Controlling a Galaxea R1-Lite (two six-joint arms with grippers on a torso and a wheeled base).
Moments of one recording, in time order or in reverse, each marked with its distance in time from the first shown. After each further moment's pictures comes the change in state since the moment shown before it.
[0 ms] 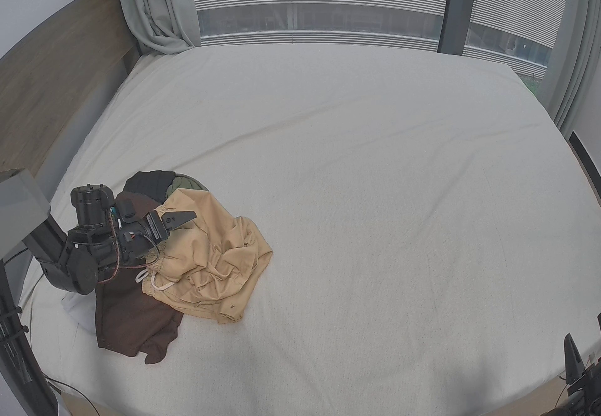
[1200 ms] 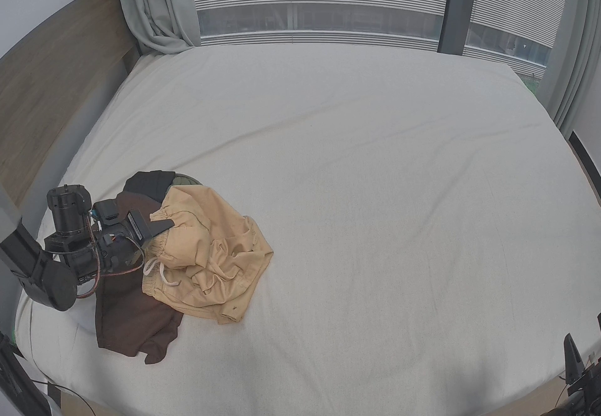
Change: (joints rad) left arm -0.003 -0.181 0.172 -0.057 -0.016 -0.138; right arm 0.000 0.000 0.000 0.000 0.000 0.000
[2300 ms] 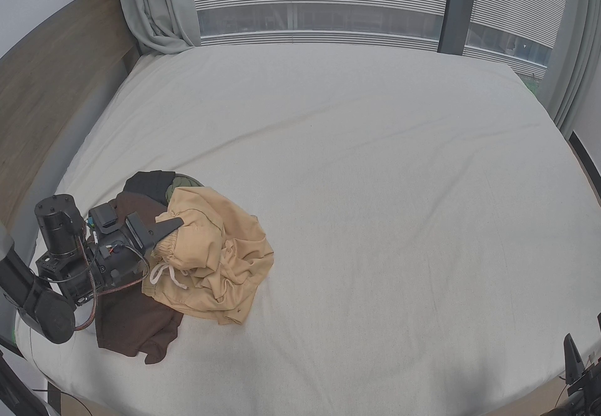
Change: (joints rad) left arm -0.114 -0.100 0.182 -0.248 0.038 -0.127; right arm 0.001 0.000 0.000 0.000 0.000 0.000
